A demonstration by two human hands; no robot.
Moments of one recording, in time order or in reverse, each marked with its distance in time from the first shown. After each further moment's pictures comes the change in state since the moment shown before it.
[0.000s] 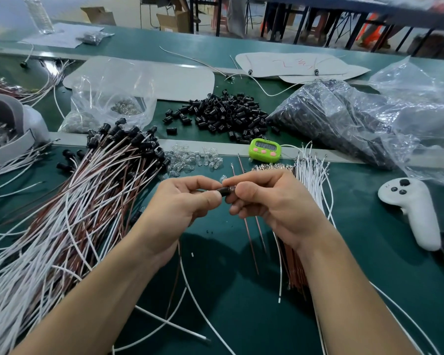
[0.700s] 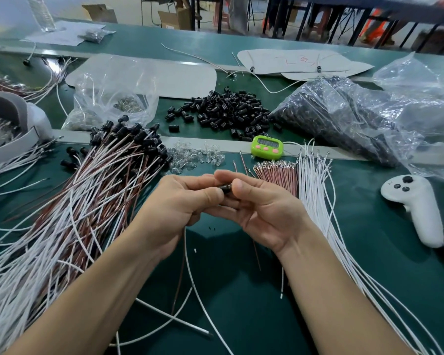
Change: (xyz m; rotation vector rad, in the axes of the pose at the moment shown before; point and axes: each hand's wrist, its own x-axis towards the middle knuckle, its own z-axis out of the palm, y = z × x) left_hand -0.002 0.001 -0.007 0.041 -0.110 0.026; right_hand 0.008 0.017 0.021 0.532 -0.056 0.195
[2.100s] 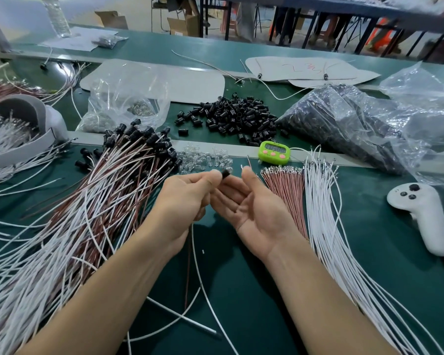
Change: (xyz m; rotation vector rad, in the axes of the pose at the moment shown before) left_hand 0.015 -0.009 0.001 -0.099 0.245 -0.024; right_hand 0.015 0.022 0.018 0.170 0.298 -0.055
